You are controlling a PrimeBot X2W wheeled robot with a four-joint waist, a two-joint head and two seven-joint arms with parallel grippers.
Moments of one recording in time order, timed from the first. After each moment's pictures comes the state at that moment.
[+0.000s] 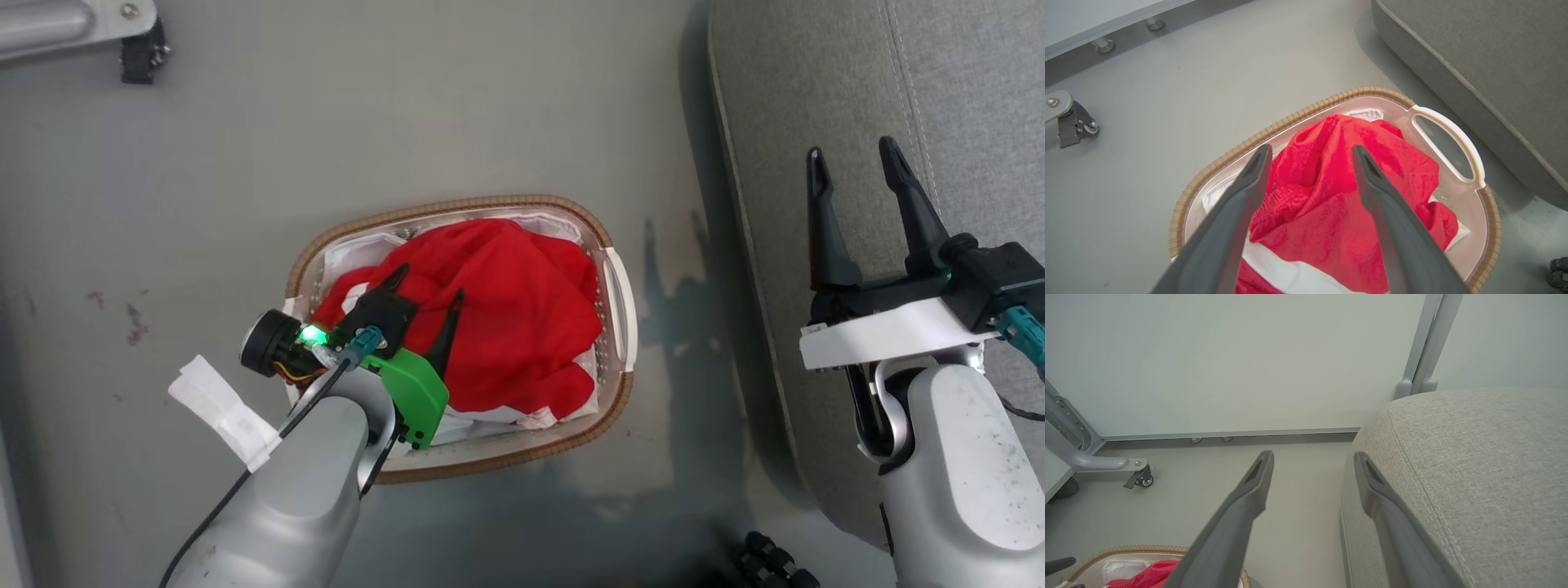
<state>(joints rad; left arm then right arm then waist) -0.66 0.08 -0.60 0.89 -0.23 -0.13 -0.26 -0.38 -0.05 -0.03 0.11 0.14 0.13 -0.26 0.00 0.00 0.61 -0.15</state>
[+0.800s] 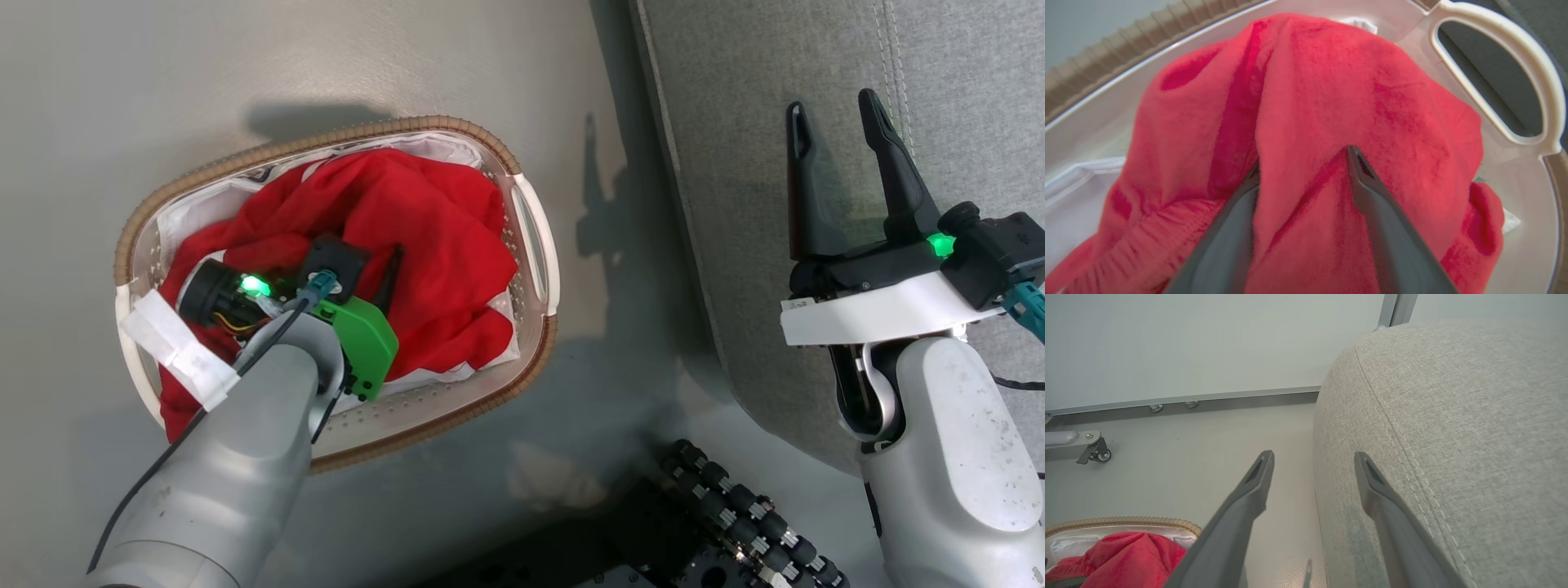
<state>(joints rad) -0.83 0.14 -0.69 1.07 -0.28 -0.13 -0.26 -0.43 -0.05 0.04 0.05 0.25 0.13 -0.26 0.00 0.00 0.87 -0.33</state>
